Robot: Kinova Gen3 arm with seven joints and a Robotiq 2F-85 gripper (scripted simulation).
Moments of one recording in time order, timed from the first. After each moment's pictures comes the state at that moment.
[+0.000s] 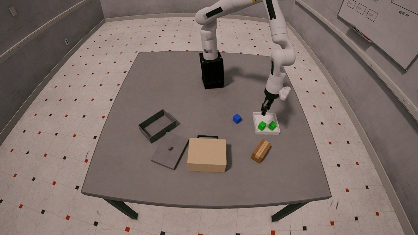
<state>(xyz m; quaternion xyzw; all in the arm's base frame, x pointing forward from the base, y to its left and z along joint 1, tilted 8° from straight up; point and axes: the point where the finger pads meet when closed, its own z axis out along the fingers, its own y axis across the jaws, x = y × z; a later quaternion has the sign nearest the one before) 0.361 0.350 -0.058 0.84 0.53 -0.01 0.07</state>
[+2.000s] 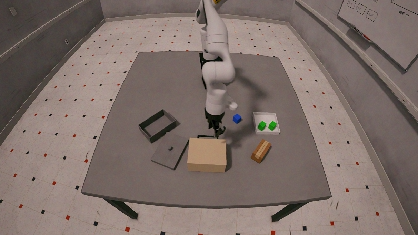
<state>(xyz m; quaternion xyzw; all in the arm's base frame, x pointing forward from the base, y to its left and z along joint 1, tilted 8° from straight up) 0.542 0.118 -0.022 0.42 0.90 -0.05 0.04</state>
